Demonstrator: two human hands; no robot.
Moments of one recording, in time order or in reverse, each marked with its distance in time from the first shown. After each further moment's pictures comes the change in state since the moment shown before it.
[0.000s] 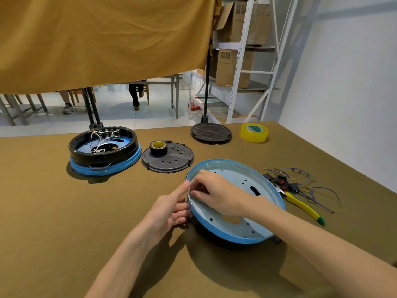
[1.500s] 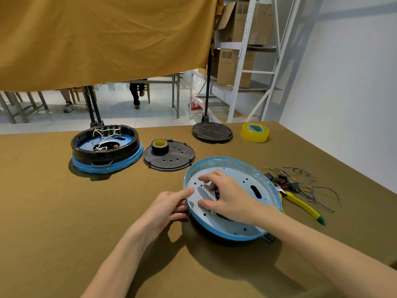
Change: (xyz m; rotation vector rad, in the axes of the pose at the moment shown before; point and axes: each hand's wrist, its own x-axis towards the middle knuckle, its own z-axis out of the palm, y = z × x) left_hand 0.001 0.003 -0.007 0.018 -0.021 0.012; right_hand -0.023 0.014 0.009 0.099 0.084 0.108
